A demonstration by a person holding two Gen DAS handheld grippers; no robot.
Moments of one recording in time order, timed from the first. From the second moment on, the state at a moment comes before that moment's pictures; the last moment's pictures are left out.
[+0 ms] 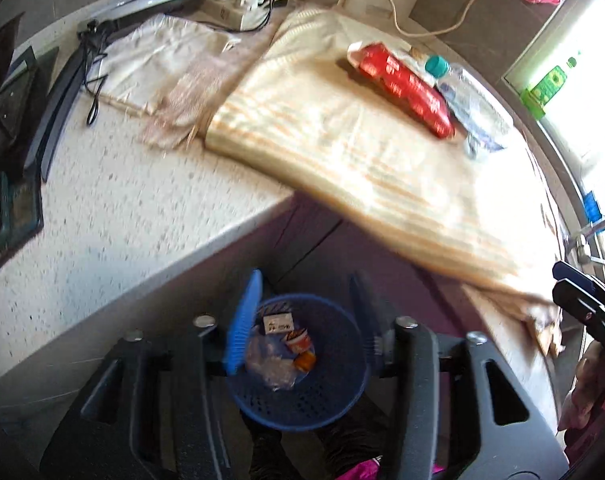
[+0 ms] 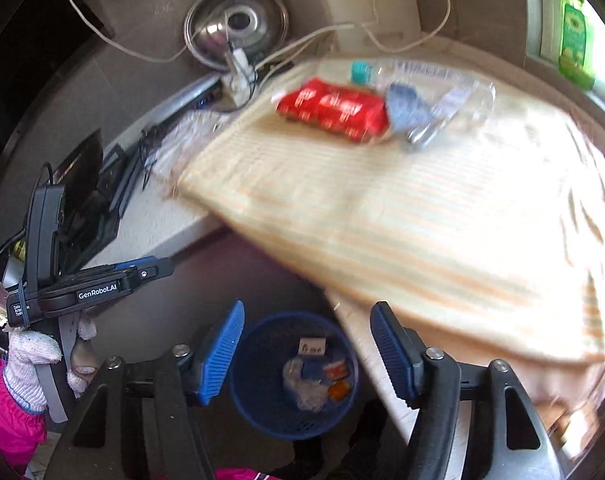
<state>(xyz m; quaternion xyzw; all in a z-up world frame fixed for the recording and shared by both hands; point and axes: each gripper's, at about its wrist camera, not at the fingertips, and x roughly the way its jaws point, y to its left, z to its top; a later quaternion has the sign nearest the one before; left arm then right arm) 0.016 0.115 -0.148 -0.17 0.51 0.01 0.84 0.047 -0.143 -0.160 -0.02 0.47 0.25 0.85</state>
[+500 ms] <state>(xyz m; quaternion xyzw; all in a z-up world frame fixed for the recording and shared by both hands) 0.129 0.081 -0.112 -0.24 0.48 0.02 0.85 0.200 -0.210 -0.088 -0.08 0.40 0.27 0.87</state>
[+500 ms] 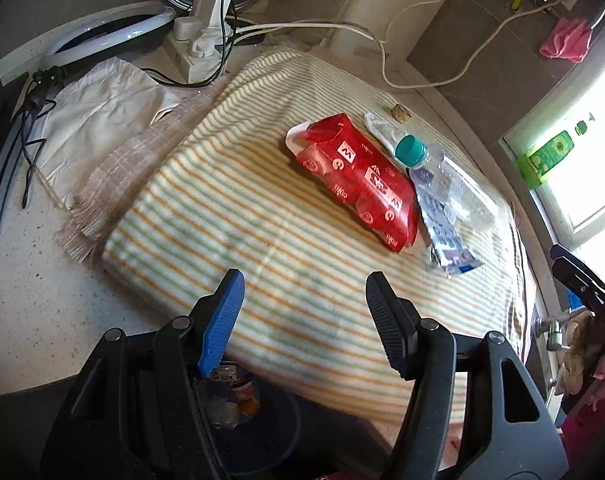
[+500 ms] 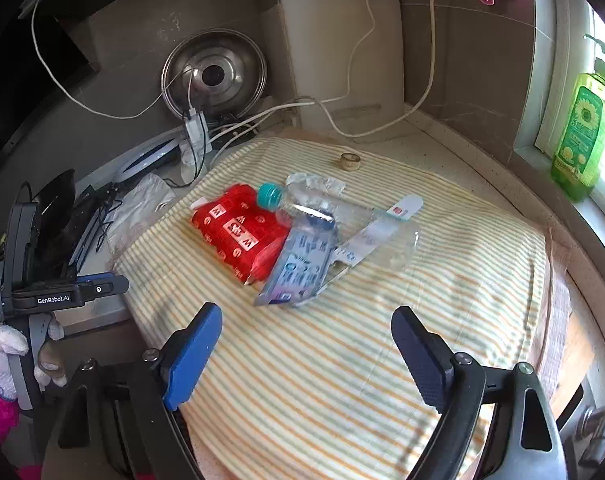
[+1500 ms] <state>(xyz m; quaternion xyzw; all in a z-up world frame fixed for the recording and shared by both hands) 0.254 0.080 -0.175 -0.41 0.49 0.06 0.76 0.330 -0.130 -0.142 -0.35 0.42 0.39 0.74</state>
